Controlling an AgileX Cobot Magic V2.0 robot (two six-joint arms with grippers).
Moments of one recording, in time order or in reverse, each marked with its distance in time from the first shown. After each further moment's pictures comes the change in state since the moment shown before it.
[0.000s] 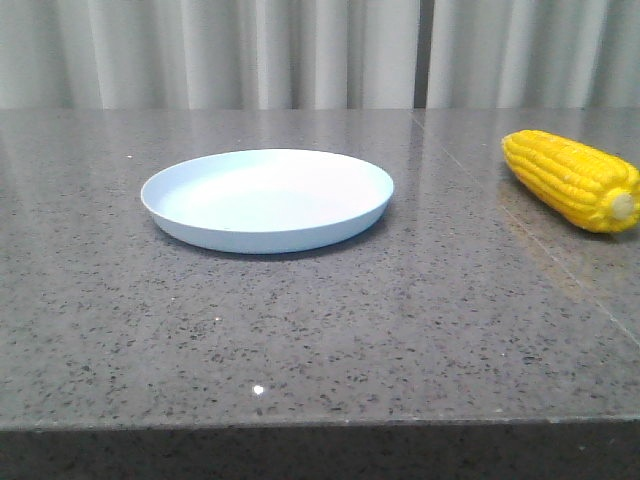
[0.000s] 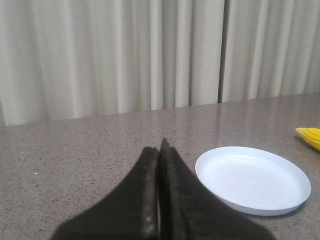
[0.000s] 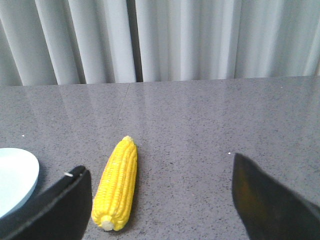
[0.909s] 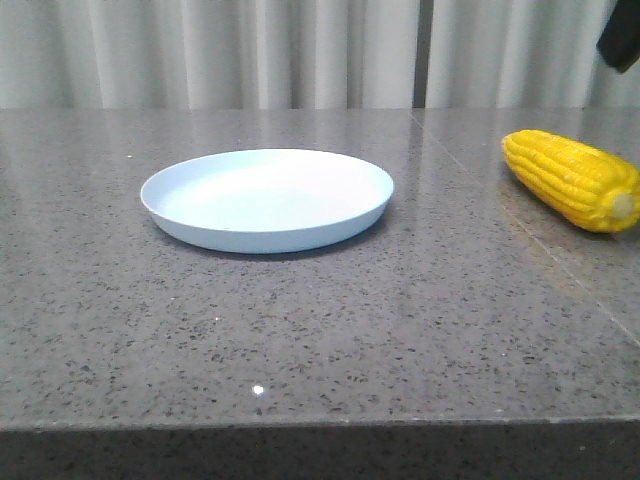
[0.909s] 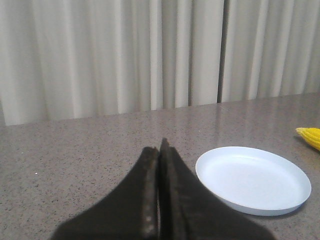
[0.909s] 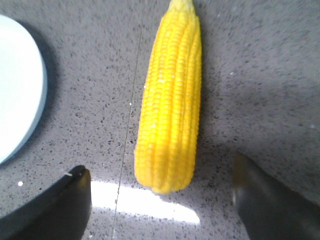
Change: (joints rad) left arm 0.000 0.000 0.000 0.000 0.000 0.000; right arm 0.125 0.993 -0.557 0.109 0.427 0.000
